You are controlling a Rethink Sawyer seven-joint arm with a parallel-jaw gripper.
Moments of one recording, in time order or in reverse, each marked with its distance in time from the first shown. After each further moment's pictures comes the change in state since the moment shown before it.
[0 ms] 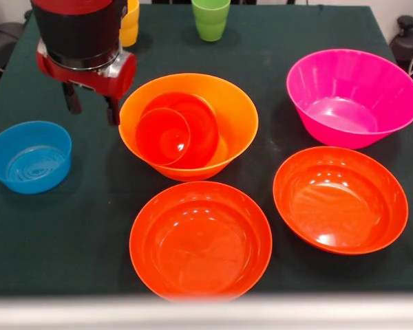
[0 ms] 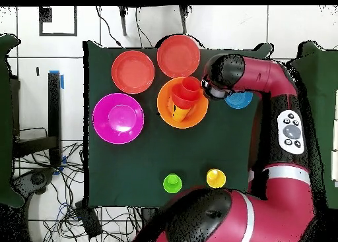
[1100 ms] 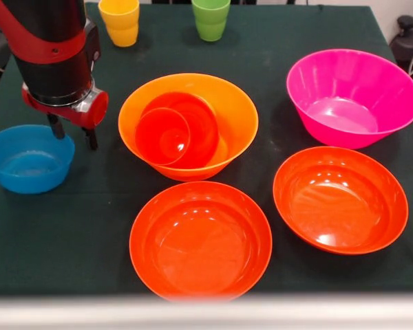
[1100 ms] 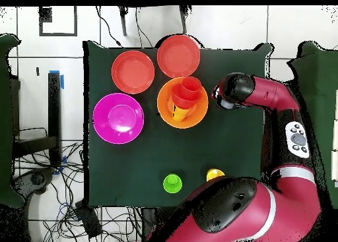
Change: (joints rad) arm -0.094 0.120 0.000 0.018 -0.016 -0.150 0.000
